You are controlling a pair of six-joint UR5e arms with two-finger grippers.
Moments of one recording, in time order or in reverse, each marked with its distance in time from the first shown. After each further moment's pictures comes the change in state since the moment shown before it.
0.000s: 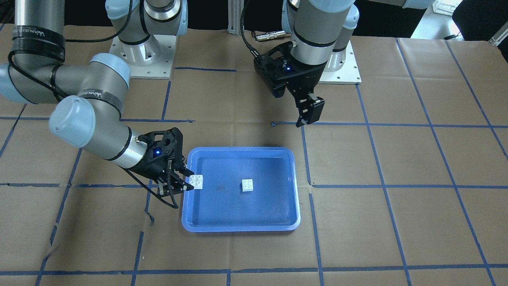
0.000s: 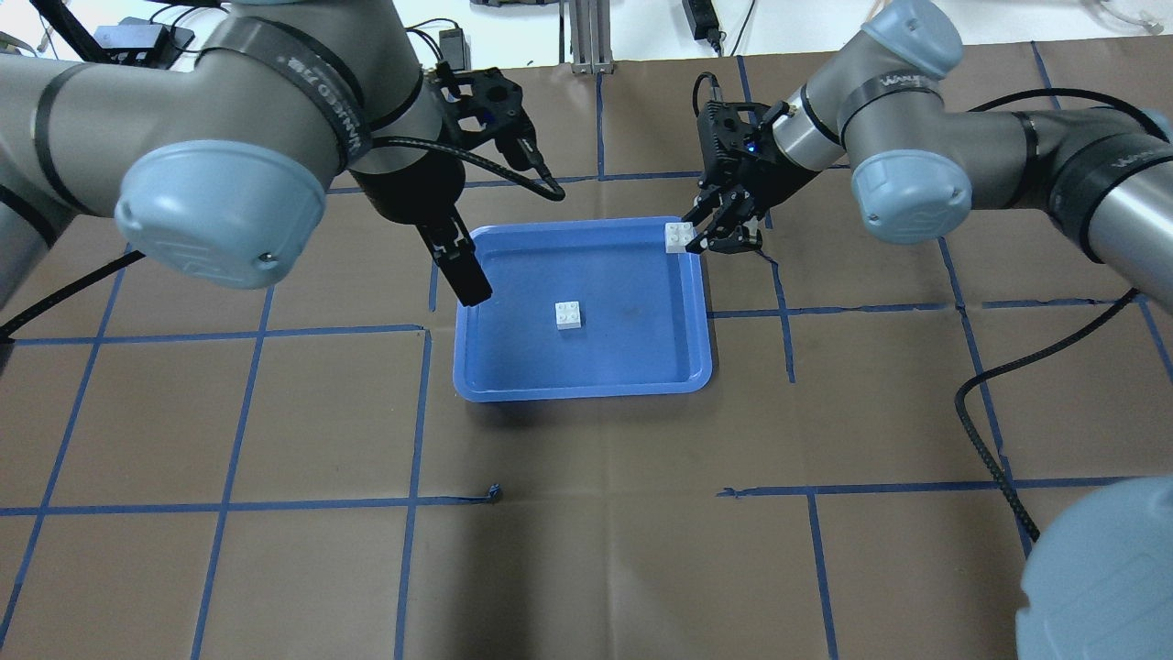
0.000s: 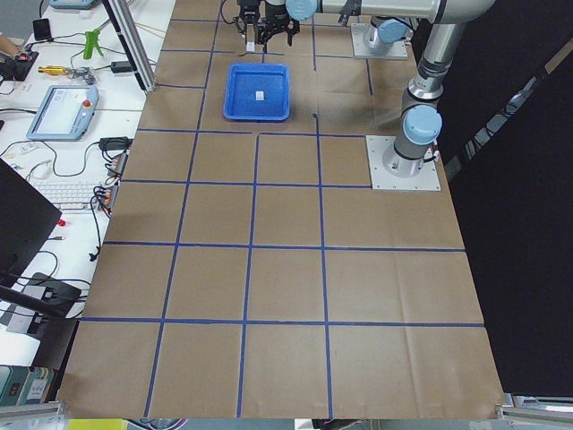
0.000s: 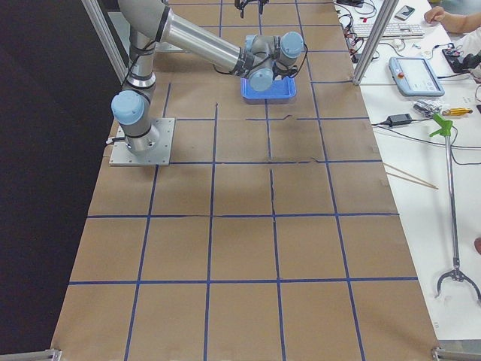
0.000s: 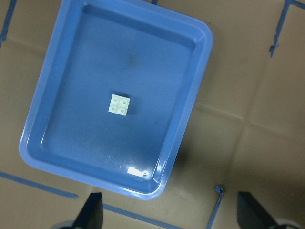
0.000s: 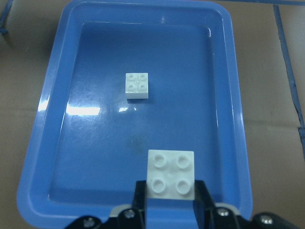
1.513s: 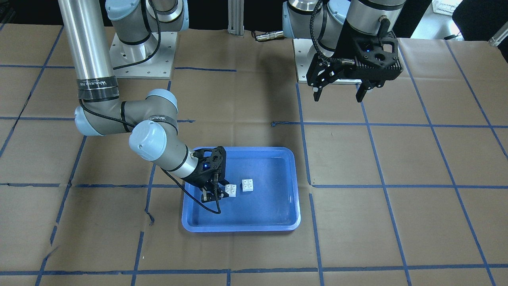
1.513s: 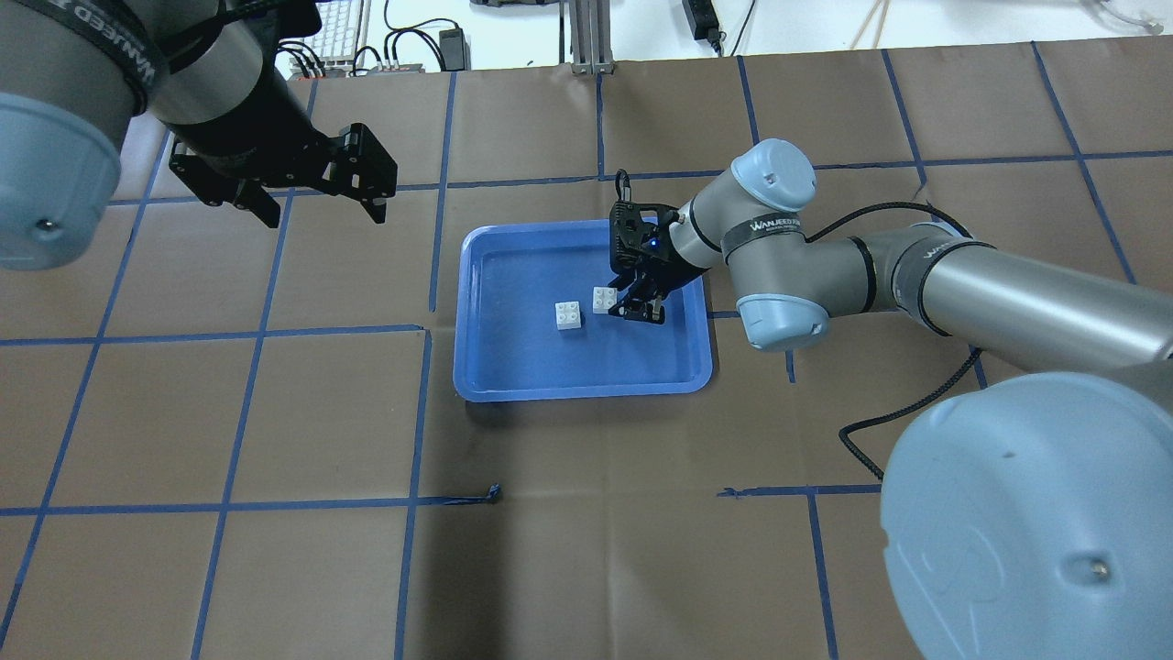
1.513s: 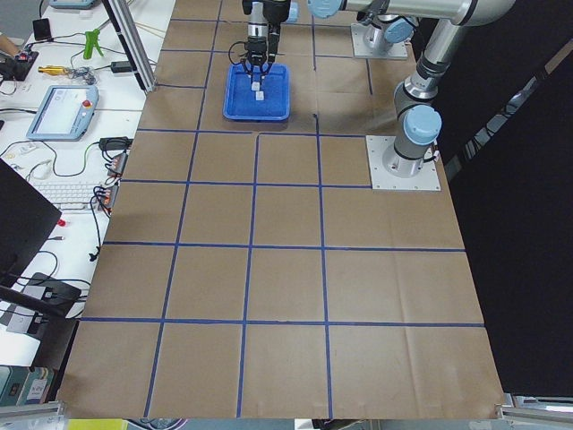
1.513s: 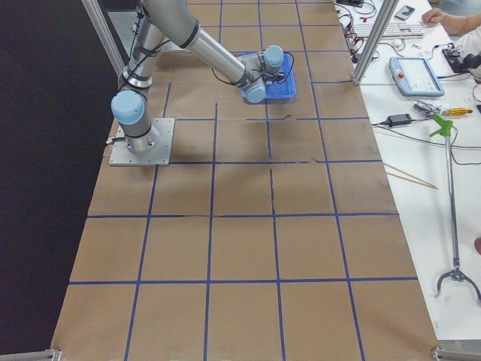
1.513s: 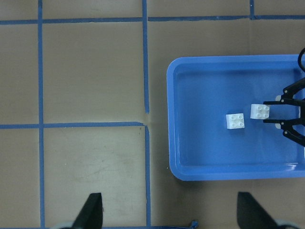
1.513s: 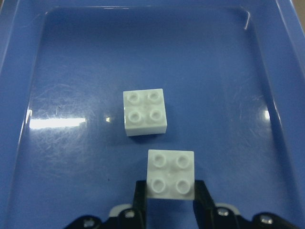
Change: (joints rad) left arm 0.138 0.083 0.019 -0.047 0.035 -0.893; right arm 0.127 0.170 0.136 -0.428 0.000 0.220
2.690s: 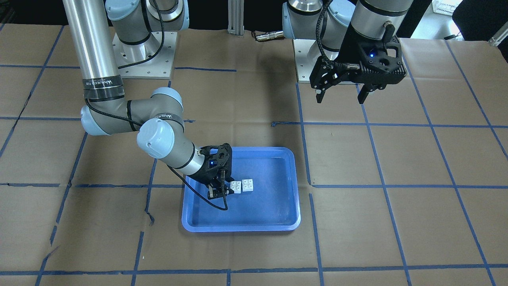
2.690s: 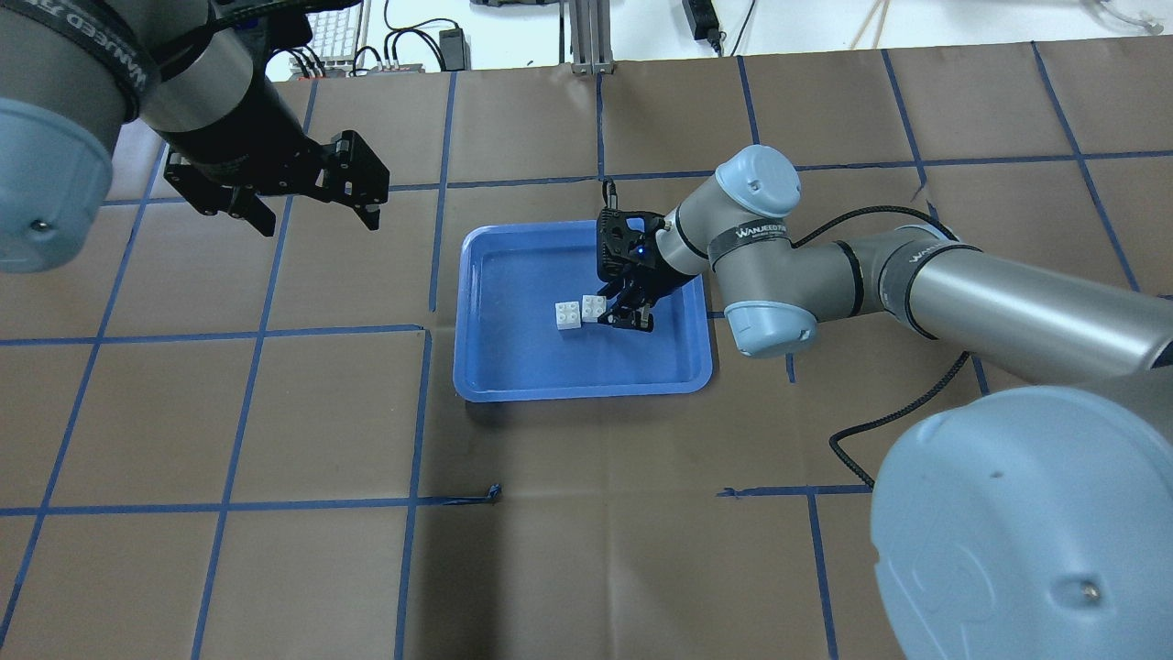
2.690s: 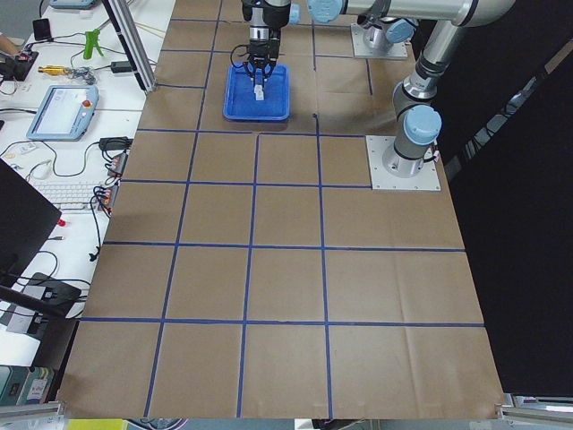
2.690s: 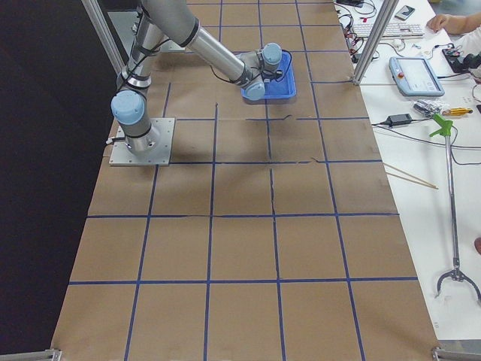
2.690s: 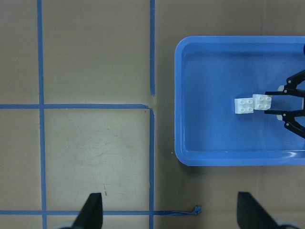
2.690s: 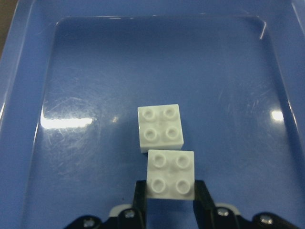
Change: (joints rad) left arm 0.016 0.002 -0.014 0.016 -0.013 0.004; right arm 0.025 -0.001 0.003 0.004 -0.001 0.019
